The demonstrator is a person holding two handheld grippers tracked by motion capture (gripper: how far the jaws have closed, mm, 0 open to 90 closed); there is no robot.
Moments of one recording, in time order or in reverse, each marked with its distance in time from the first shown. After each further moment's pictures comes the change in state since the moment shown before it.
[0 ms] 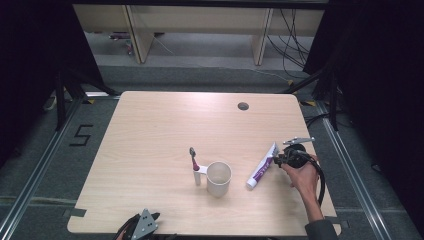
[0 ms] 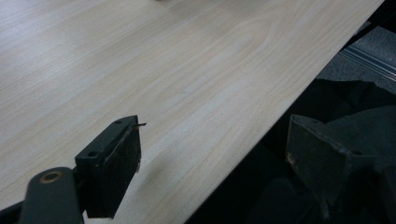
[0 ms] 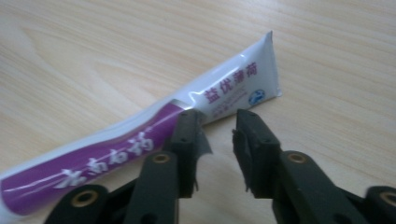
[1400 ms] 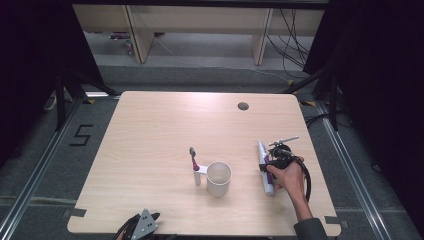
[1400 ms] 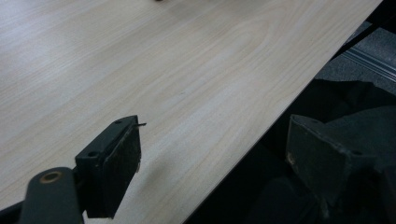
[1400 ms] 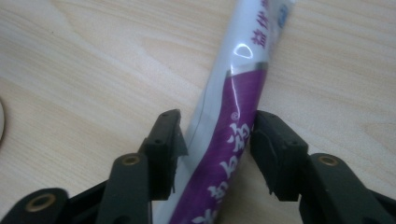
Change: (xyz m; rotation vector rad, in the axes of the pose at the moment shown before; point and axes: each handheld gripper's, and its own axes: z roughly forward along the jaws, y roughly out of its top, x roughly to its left) left arm -0.002 0.000 -0.001 -0.015 -0.008 -0.022; right arm 0.033 0.011 0.019 0.173 0.060 0.064
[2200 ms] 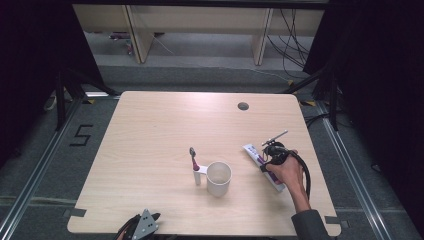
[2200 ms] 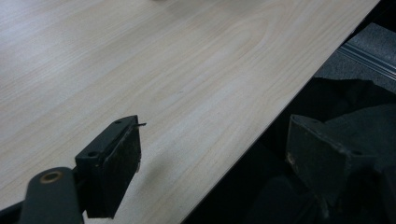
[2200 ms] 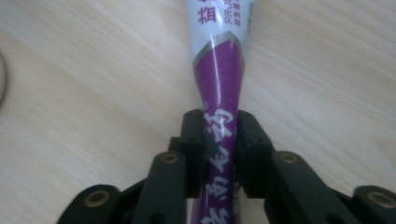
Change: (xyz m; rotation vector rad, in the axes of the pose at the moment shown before) left arm 0.000 0.000 0.001 0.006 -0.001 0.004; right arm 0.009 0.017 0.004 0.158 -0.002 -0.118
